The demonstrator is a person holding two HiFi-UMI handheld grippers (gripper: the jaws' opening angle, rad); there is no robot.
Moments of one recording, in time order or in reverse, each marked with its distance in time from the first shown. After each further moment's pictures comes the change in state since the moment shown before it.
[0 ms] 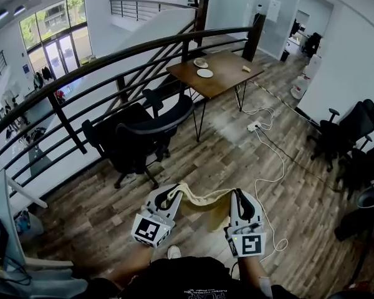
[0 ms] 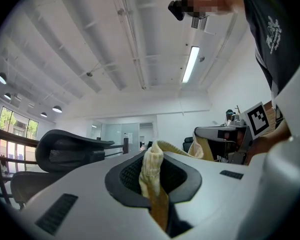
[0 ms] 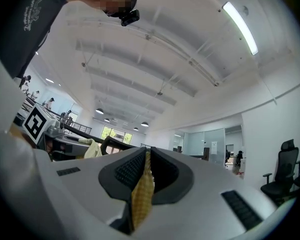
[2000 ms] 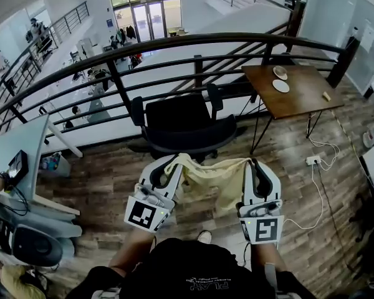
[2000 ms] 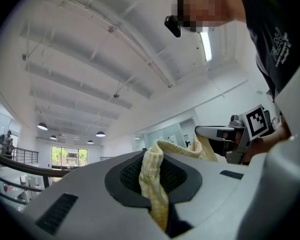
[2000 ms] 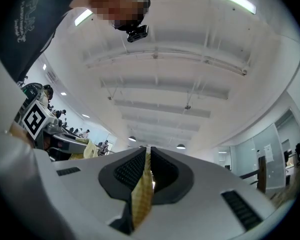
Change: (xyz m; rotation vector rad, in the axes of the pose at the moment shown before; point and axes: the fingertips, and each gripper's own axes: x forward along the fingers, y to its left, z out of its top) left arm 0.107 0.148 0.066 0.220 -0.046 0.536; right arm 0.264 -0.055 0.014 0.107 -0.283 0.465
